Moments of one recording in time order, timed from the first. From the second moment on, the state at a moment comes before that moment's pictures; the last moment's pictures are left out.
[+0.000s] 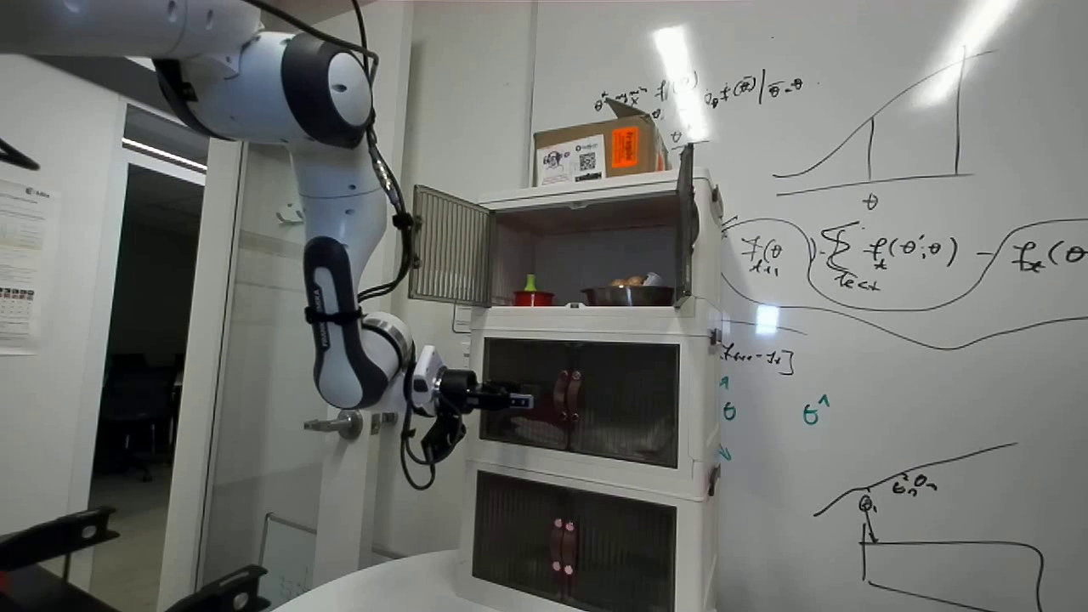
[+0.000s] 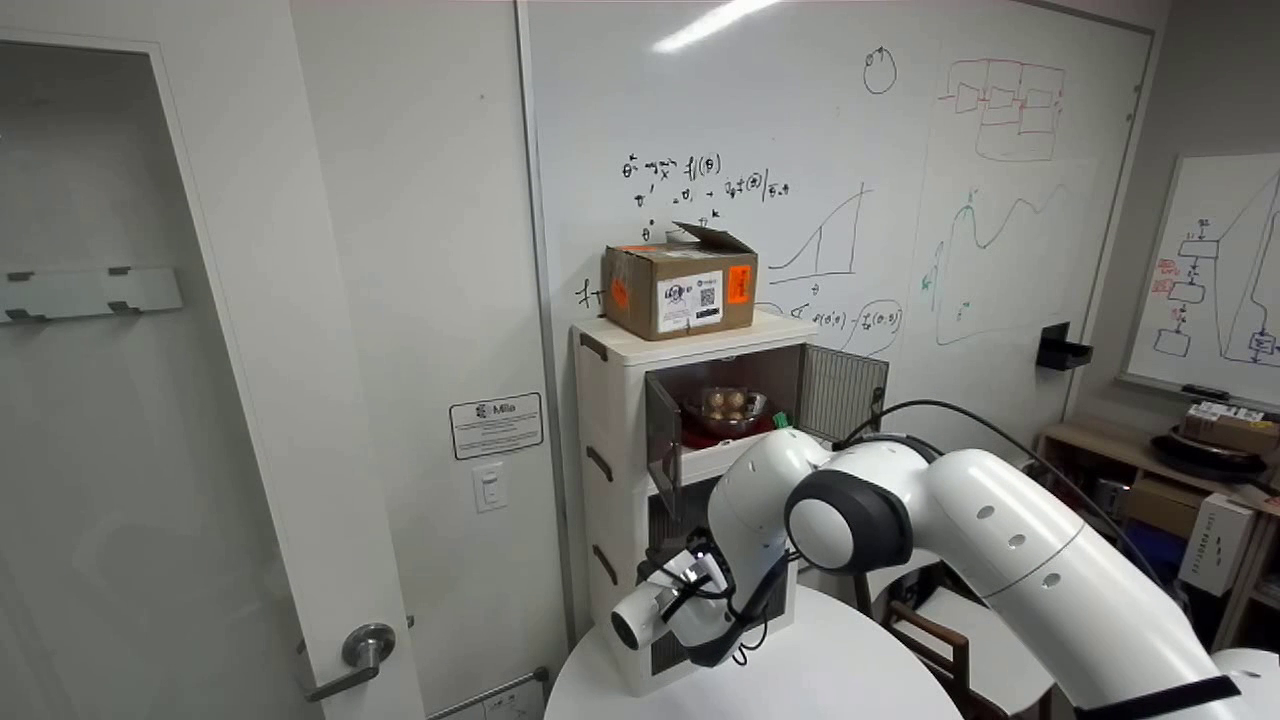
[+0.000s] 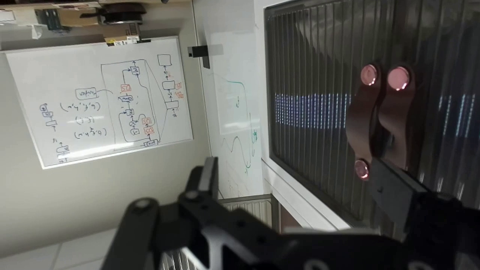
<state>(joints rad) 0.20 1.01 0.07 -1.53 -1.70 1.57 2.65</state>
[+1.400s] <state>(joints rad) 0.21 1.08 0.07 -1.44 -1.75 1.58 2.63</state>
